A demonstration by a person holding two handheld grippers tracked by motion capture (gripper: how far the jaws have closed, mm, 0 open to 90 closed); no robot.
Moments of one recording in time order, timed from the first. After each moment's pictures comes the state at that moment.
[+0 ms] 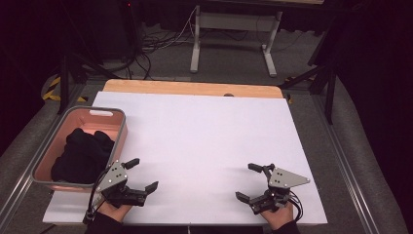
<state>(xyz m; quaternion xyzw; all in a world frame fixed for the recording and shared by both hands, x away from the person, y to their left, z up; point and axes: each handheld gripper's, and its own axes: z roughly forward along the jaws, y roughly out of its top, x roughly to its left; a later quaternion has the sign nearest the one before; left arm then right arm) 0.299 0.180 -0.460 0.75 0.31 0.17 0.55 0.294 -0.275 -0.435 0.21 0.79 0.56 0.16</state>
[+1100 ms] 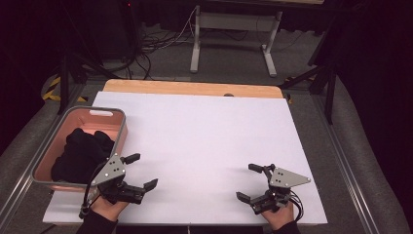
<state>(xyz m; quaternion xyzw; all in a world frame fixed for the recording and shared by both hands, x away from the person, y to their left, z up) 0.299 0.181 -0.421 0.77 0.28 0.15 0.55 0.294 -0.277 -0.437 0.21 0.78 0.56 0.15</state>
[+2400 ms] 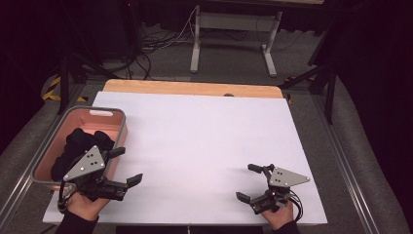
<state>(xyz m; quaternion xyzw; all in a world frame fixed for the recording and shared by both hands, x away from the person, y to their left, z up) 0.291 0.214 -0.380 0.77 0.28 0.16 0.55 0.296 -0.277 -0.439 0.21 0.79 0.56 0.14</state>
